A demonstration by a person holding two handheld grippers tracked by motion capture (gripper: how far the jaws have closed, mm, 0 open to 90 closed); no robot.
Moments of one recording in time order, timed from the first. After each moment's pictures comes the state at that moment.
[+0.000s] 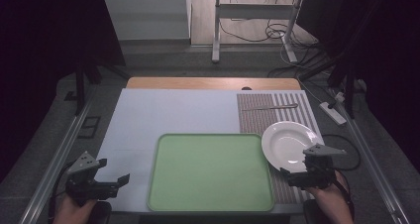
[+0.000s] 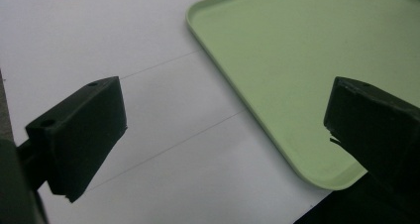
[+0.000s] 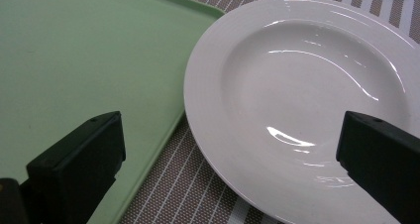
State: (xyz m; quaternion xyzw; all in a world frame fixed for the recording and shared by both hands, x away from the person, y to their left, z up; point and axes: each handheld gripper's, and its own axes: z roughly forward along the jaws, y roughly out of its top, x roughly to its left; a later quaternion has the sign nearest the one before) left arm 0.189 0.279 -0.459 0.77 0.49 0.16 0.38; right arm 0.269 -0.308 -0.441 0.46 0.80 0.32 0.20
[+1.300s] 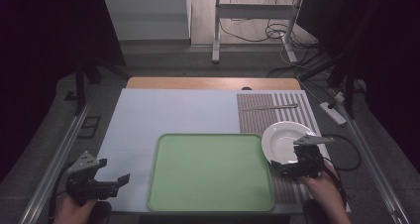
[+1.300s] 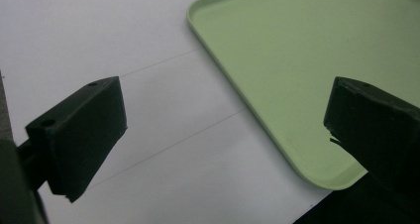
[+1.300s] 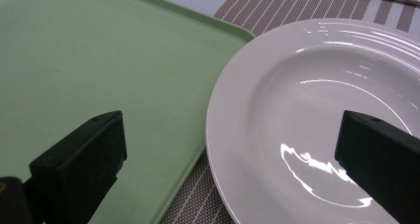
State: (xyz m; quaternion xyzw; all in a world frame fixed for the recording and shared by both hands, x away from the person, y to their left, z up) left arm 0.190 0.279 -0.459 0.77 0.50 0.16 0.38; right arm 0.298 -0.291 -0.442 0.44 0.82 0.34 0.16
